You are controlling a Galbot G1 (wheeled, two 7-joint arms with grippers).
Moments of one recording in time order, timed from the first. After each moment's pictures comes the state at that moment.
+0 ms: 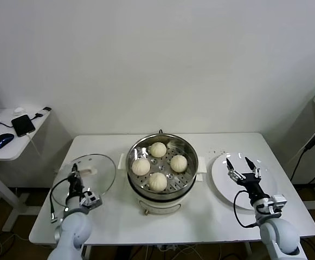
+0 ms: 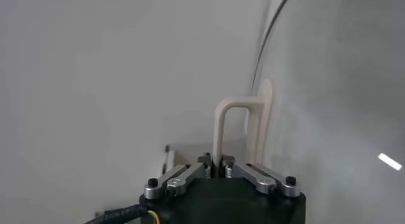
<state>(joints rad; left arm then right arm) 1.18 -1.42 -0.57 -1.60 1.30 0.38 -0.01 -1.28 1.20 0.63 1.68 0.48 0.04 -0.20</state>
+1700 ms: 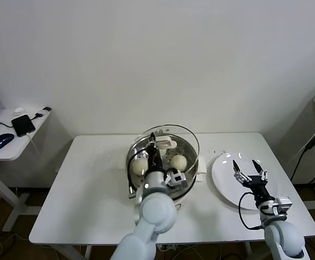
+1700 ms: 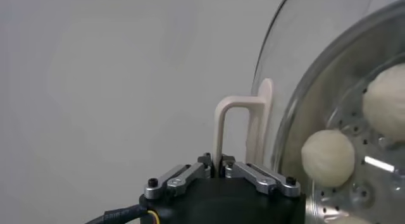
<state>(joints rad) 0.98 -1.61 0.07 -1.85 1.53 0.74 0.30 -1.29 1.23 0.68 1.68 0.44 0.02 -0.19</state>
